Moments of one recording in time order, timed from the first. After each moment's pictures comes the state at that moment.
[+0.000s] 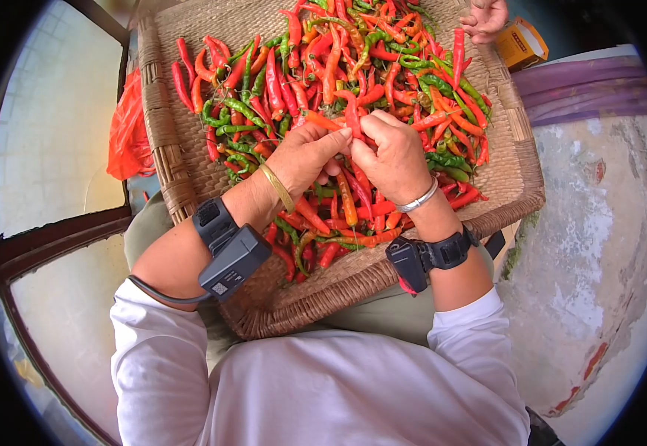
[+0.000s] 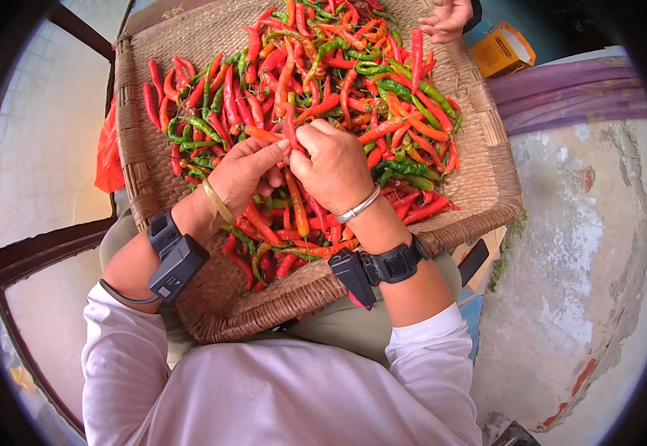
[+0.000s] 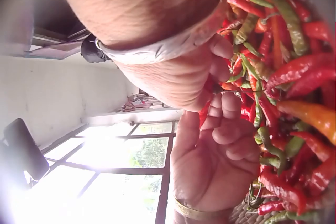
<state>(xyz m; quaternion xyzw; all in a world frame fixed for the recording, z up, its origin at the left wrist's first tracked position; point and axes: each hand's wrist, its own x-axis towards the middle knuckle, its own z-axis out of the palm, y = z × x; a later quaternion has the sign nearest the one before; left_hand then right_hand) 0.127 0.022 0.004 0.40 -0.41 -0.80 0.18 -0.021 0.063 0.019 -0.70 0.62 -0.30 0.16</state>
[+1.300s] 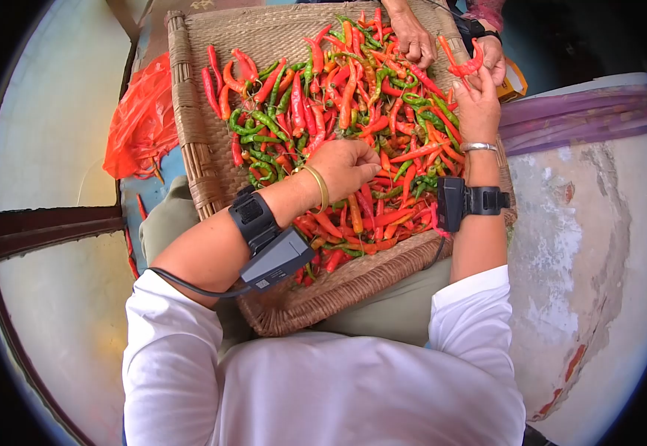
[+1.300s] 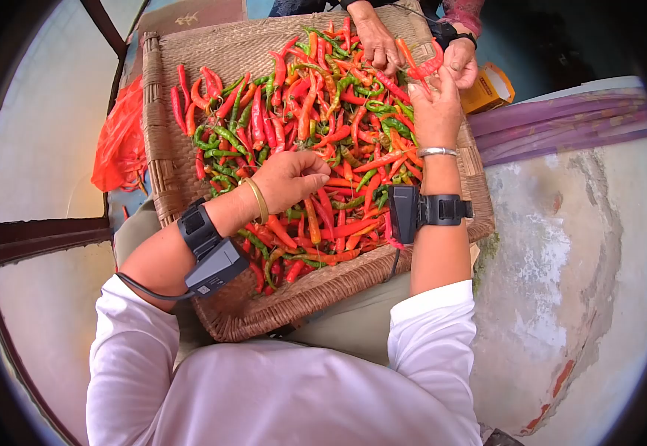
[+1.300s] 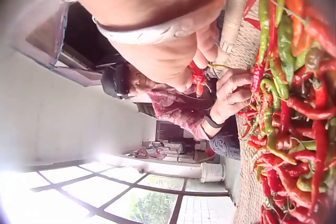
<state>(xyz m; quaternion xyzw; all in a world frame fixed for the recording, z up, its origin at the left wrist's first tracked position) 0.126 0.014 0.008 0.31 -0.72 -0.59 0.19 -0.122 -0.012 0.055 -0.53 0.63 -0.56 0.09</state>
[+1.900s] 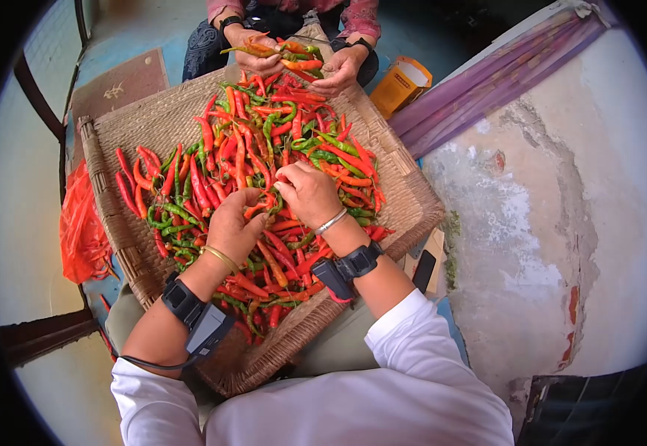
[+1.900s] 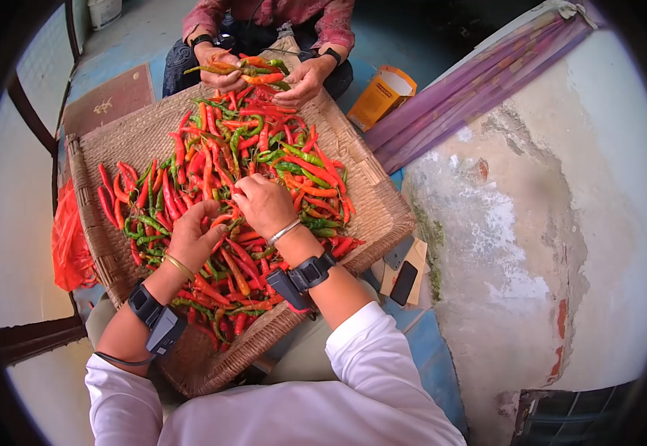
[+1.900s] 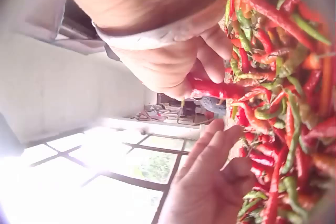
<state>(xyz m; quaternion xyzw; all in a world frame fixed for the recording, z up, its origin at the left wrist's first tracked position) 0.119 0.008 -0.001 0.35 -0.72 -0.49 0.34 -0.044 0.041 0.038 -0.68 0.67 -0.30 0.05</state>
